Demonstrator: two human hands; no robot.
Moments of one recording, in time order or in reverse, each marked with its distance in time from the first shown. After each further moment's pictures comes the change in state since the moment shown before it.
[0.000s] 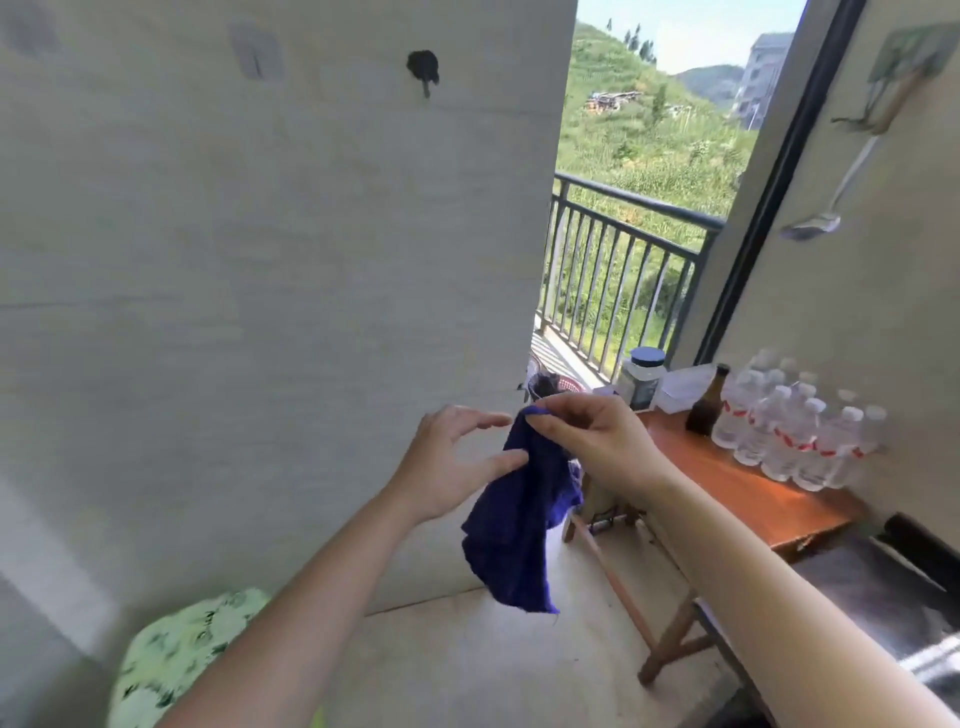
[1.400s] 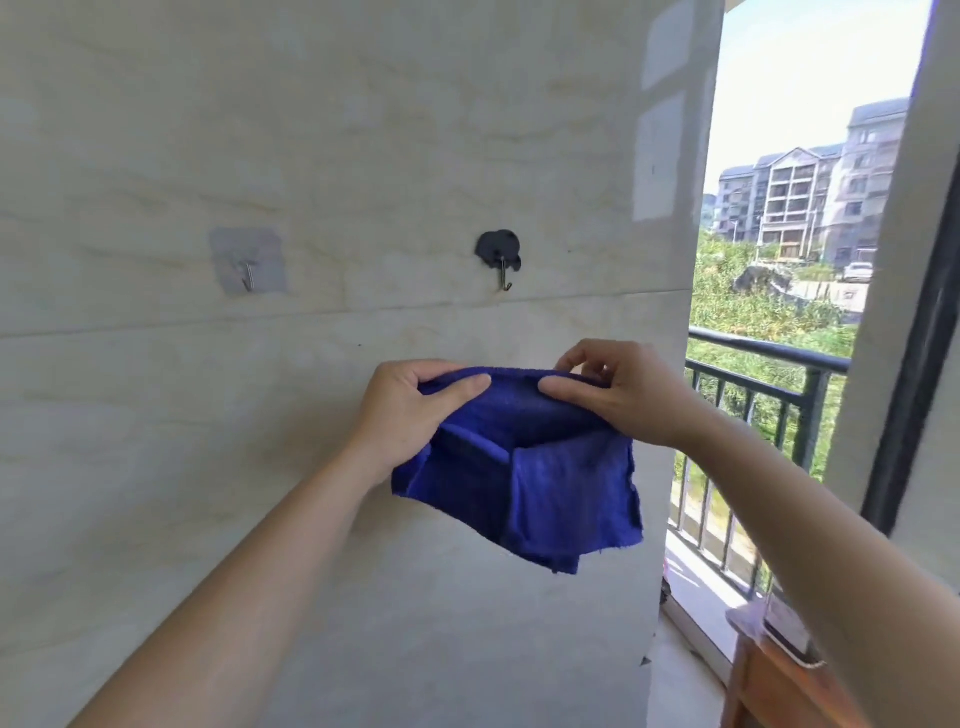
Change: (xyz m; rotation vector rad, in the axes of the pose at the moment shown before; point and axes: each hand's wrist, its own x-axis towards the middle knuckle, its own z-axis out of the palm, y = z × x) left_hand 0.386 -0.029 -0.238 -0.207 0.283 0.221; right_hand 0.454 -0.072 -0.018 -0.400 0.166 -0.415
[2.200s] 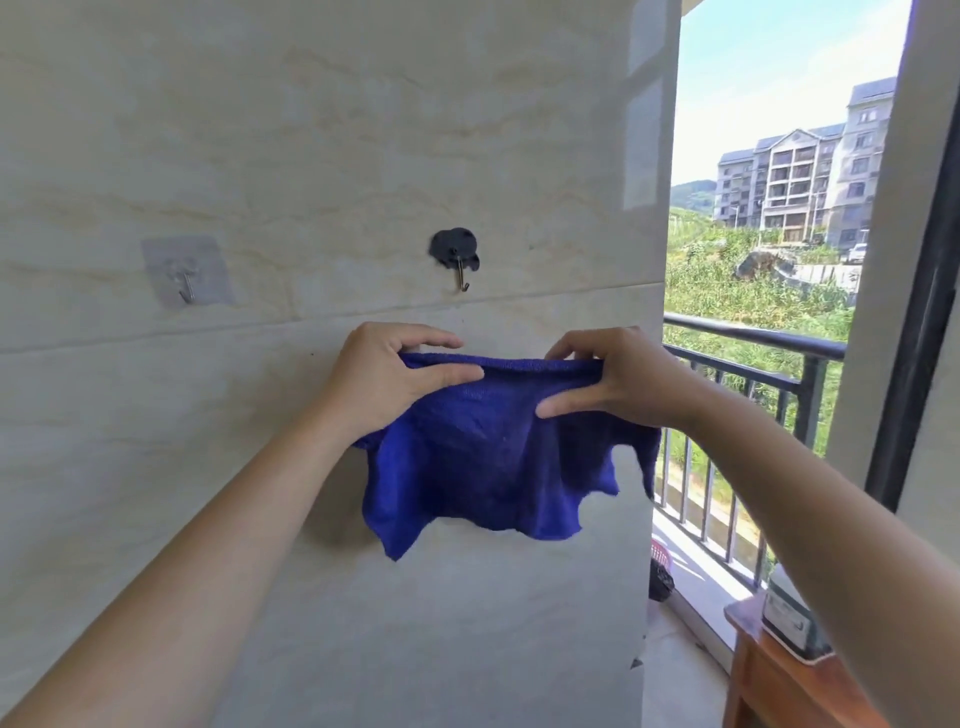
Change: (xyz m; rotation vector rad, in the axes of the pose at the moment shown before) left_hand 0.037 0.019 0.008 0.328 -0.017 0.139; right_hand 0.009 0.024 -0.034 -0.079 -0.150 0.023
